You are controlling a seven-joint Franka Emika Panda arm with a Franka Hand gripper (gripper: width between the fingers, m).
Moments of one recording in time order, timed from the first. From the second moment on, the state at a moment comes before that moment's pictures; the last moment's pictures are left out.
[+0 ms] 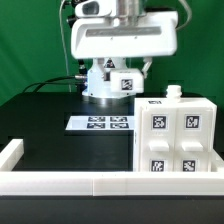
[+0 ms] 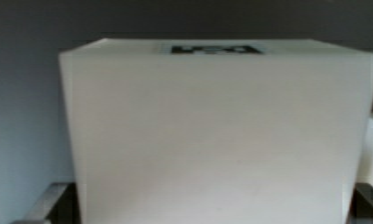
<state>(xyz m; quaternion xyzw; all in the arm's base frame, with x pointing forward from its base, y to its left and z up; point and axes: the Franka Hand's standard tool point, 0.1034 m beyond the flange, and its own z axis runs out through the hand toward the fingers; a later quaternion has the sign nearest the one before) 0.492 0.022 0.160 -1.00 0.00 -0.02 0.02</state>
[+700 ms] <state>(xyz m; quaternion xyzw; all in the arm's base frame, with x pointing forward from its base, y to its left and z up) 0.535 0.040 0.170 -1.00 -0.01 -0.02 0.03</state>
